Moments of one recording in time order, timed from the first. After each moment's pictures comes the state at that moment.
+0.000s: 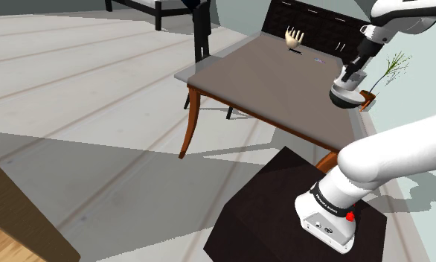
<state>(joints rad) -0.41 -0.43 -0.59 -2.16 -0.24 1.86 -0.75</state>
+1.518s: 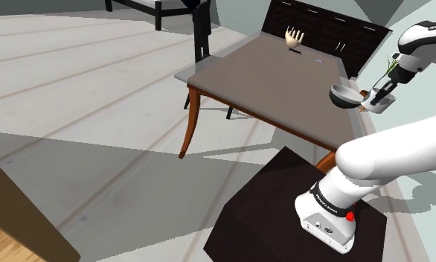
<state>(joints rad) -0.50 -0.44 -0.85 -2.23 -0.33 1.97 -1.04</state>
